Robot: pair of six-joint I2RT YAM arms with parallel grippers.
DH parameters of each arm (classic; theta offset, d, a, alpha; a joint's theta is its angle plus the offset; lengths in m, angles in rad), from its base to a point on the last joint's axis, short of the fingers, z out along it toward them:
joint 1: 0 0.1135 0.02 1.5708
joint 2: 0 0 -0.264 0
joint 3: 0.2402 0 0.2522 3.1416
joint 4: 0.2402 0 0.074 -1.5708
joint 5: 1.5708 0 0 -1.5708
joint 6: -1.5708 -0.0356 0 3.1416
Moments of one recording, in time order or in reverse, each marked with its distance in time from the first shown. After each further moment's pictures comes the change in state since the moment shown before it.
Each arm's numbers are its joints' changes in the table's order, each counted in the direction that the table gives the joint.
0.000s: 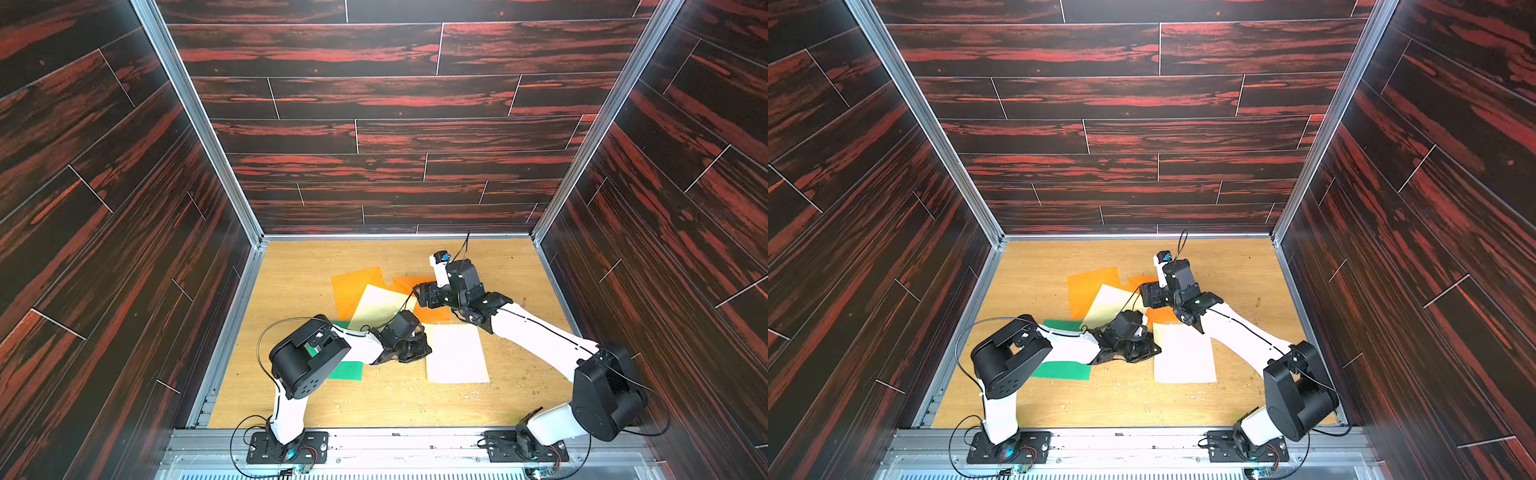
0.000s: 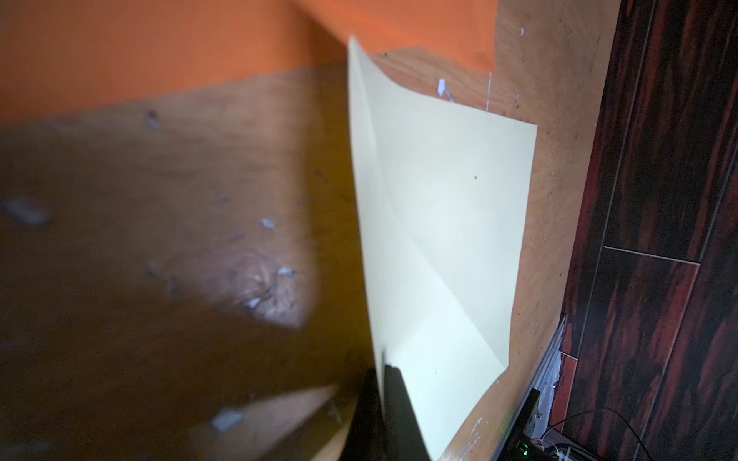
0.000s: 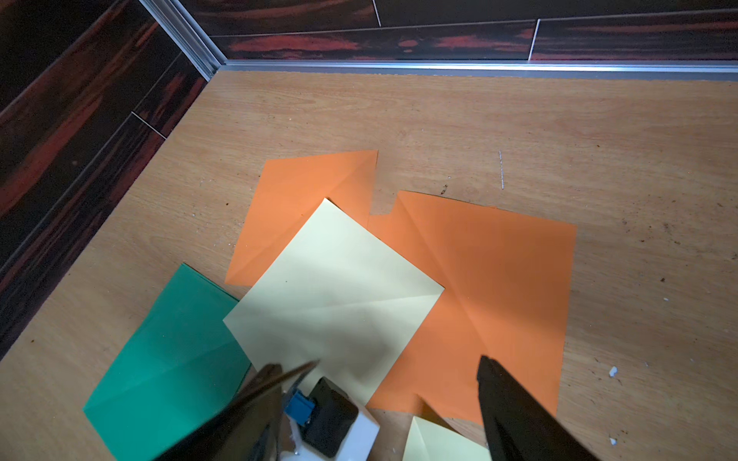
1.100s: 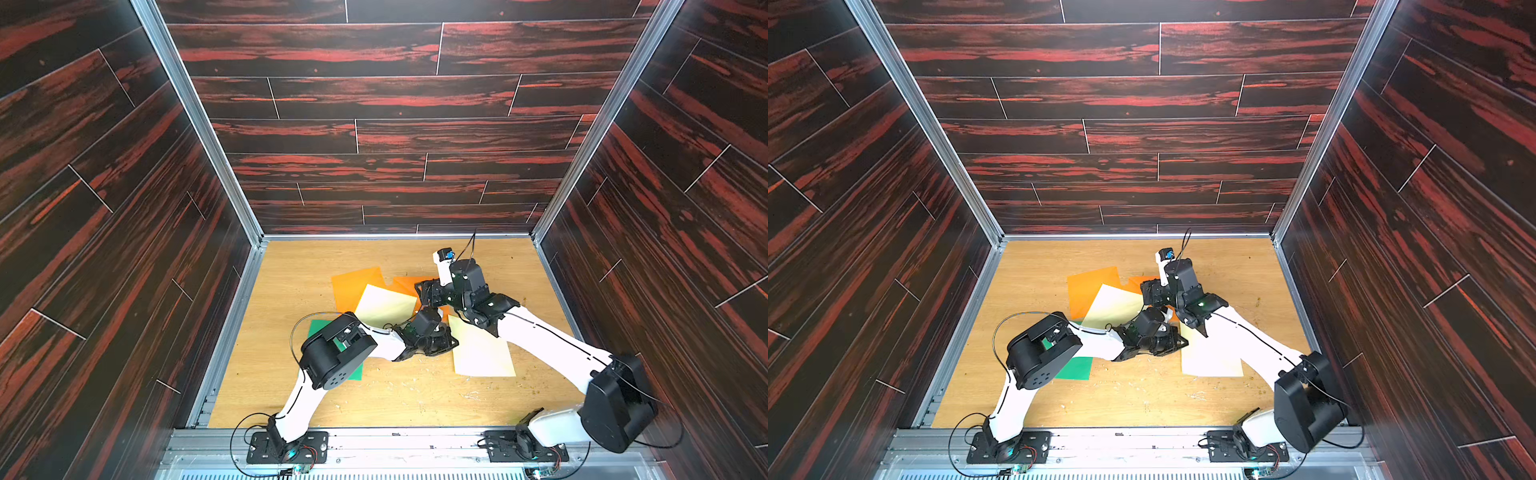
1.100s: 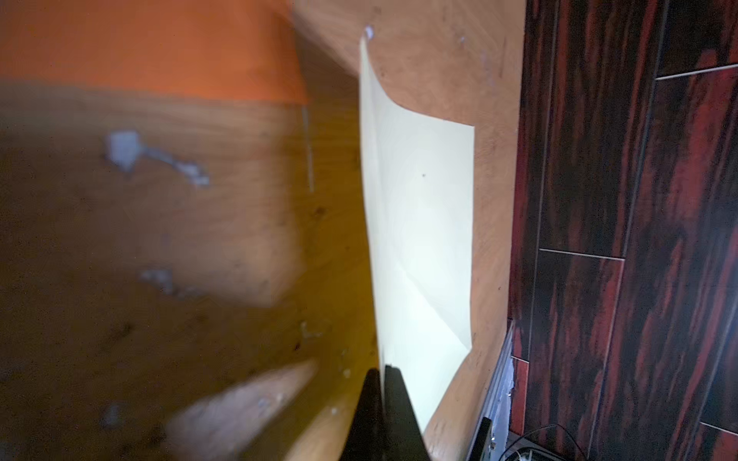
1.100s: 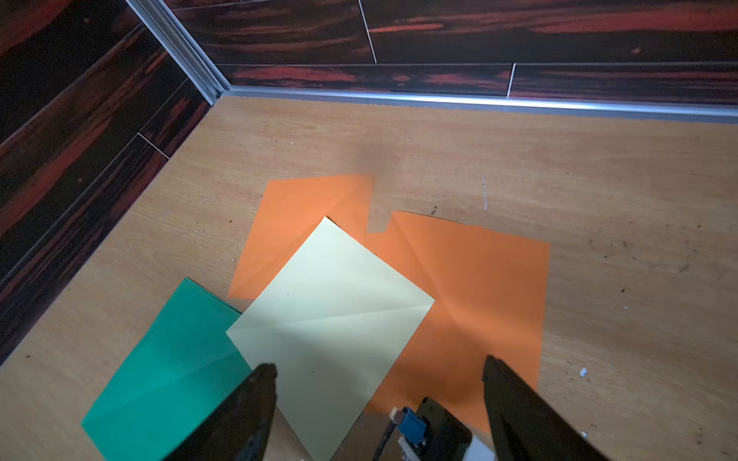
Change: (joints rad) left arm -0.067 -0.210 0.231 -0.187 0.019 0.074; right arm 0.017 0.085 0.002 0.020 0.085 0.008
